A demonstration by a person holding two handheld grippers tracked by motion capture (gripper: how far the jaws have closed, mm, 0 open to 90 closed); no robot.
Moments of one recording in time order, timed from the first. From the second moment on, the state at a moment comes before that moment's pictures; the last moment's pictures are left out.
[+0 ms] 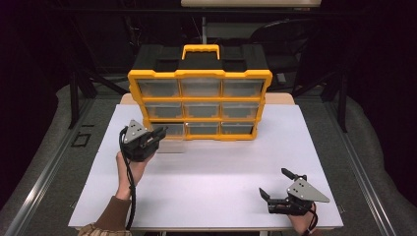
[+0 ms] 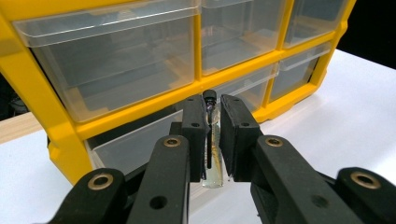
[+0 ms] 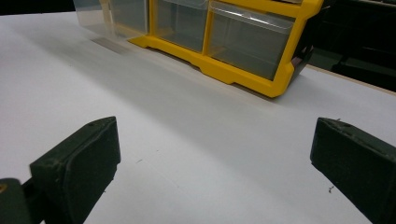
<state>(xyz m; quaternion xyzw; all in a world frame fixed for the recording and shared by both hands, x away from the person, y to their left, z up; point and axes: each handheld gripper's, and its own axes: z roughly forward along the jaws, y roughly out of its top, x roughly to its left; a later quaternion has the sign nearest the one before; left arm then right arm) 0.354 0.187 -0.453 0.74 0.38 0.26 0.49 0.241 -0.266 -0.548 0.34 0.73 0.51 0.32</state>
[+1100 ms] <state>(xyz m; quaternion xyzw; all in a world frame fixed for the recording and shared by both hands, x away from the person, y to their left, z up) 0.379 0.194 -0.473 0.73 0.41 0.26 0.48 0.242 -0.265 -0.549 0.34 0.73 0.50 0.31</state>
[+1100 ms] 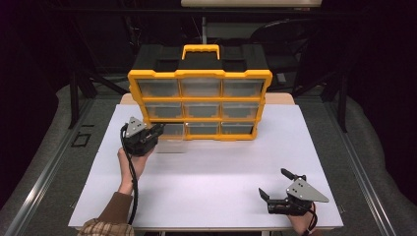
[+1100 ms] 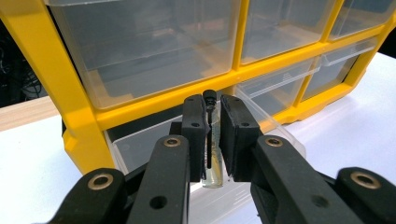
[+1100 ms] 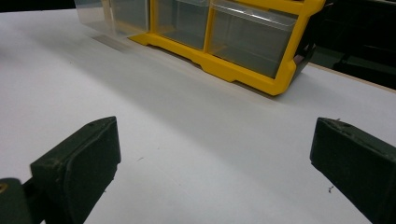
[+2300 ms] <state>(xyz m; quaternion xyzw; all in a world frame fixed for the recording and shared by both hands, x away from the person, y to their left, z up) 0.392 0.201 -0.490 0.73 0.43 0.26 0.46 0.242 -0.264 -0.550 0.34 0.73 0.50 0.31</state>
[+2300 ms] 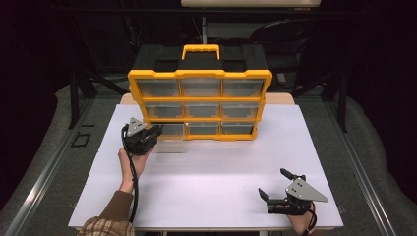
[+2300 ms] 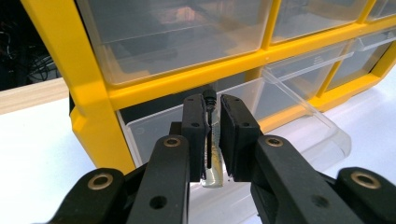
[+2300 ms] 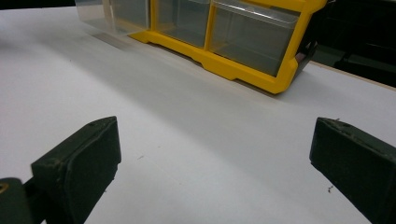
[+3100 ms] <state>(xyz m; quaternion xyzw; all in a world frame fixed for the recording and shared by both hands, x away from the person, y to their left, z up) 0.392 0.198 -0.486 0.73 0.42 0.26 0.46 0.243 -0.265 -0.550 0.34 0.73 0.50 0.31</state>
